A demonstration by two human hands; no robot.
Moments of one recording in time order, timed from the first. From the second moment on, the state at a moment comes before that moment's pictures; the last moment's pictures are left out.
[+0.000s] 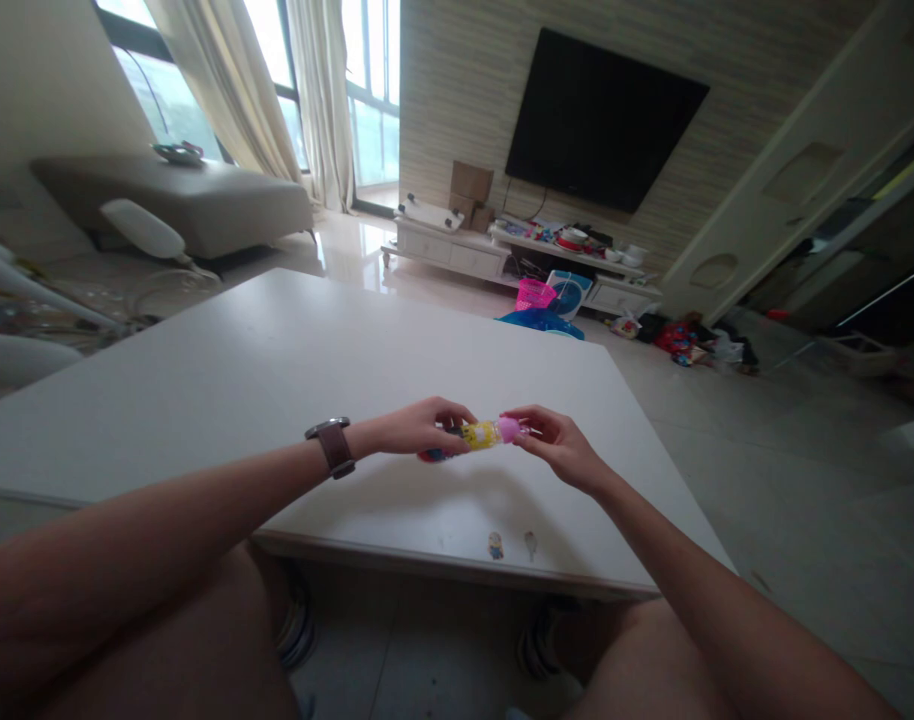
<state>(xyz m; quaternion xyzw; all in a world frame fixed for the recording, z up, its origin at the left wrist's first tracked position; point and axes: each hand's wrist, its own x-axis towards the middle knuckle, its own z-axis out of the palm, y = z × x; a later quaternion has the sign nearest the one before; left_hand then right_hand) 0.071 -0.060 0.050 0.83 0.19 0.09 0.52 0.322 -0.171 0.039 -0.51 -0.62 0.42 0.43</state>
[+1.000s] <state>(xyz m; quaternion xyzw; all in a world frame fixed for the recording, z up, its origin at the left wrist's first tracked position) 0.073 -0.064 0.044 0.87 0.17 0.20 0.42 0.325 -0.174 0.048 -0.57 -0.59 0.41 0.39</state>
